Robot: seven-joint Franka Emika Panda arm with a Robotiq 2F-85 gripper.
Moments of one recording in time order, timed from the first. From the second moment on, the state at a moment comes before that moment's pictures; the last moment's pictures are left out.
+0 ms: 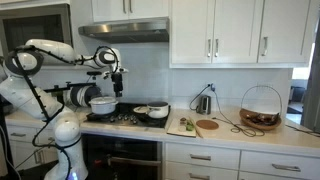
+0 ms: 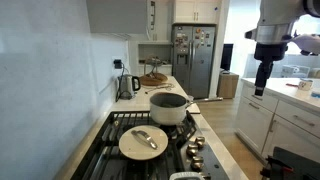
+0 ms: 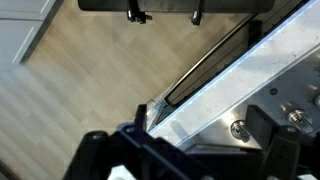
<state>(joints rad) 0.07 -0.65 0.32 -2.29 -0.02 1.59 0.30</state>
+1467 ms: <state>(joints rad) 0.20 -0.02 0.34 -1.87 -0.08 1.75 0.24</state>
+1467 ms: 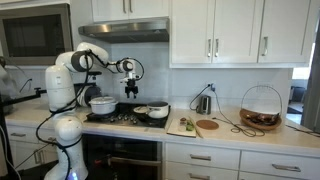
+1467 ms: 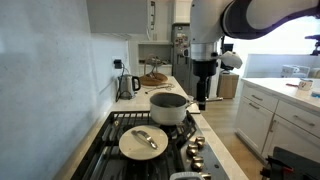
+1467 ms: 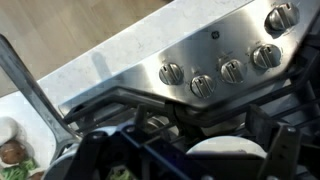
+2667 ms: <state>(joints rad) 0.38 0.37 0.26 -1.51 -0.08 1.77 0.50</state>
